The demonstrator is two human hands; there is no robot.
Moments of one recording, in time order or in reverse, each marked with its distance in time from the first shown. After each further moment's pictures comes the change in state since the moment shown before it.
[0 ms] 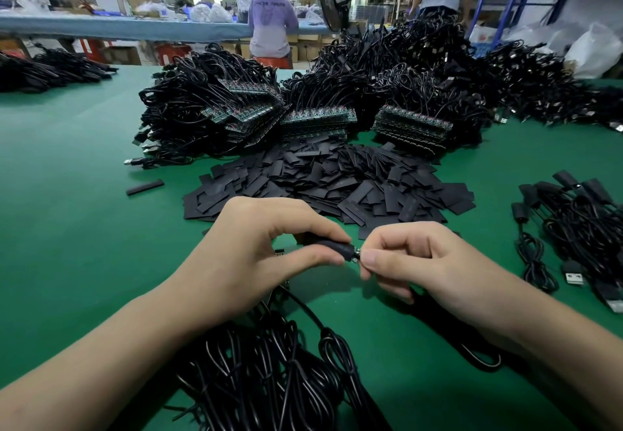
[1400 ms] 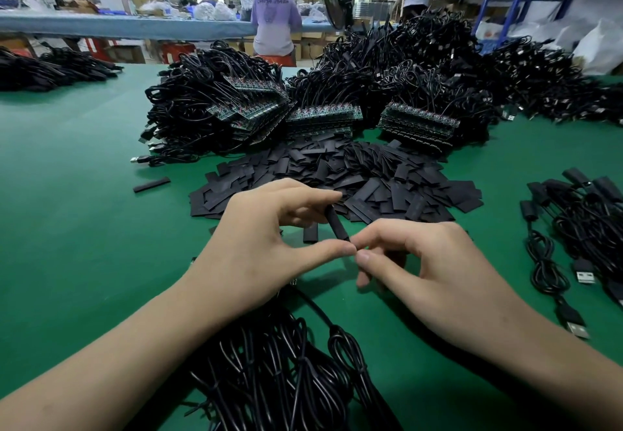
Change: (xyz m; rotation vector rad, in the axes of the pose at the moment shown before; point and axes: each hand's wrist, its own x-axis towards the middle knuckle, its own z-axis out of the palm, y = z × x) left_hand -0.001 0.000 0.010 -0.070 0.131 -0.214; right_hand -0.003 -0.003 0.018 -0.561 0.281 -0.244
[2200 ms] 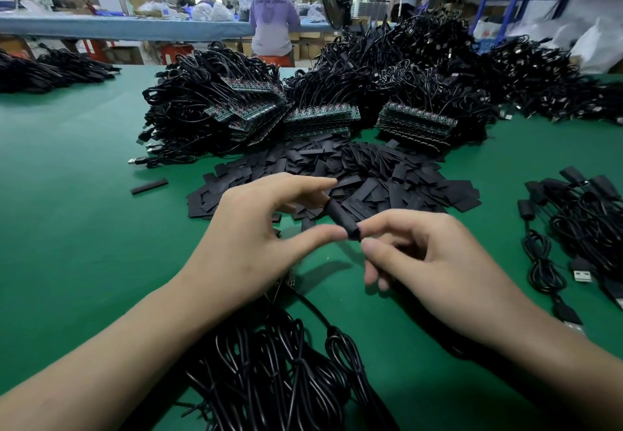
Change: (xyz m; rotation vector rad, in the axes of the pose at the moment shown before) left_hand 0.006 -0.008 -0.001 0.145 0.067 0.067; right_hand 0.004 0.008 0.001 0.296 0.000 0.205
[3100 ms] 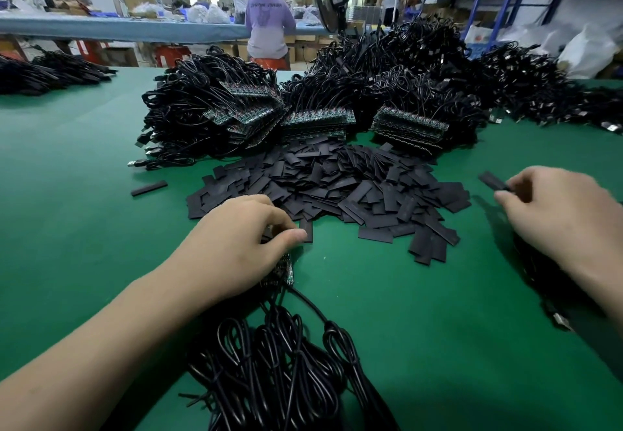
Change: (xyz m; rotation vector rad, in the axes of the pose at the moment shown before) left_hand 0.001 -0.019 -0.014 0.329 -0.291 -0.228; right_hand 0.017 0.044 -0.113 -0.940 0.517 0.416
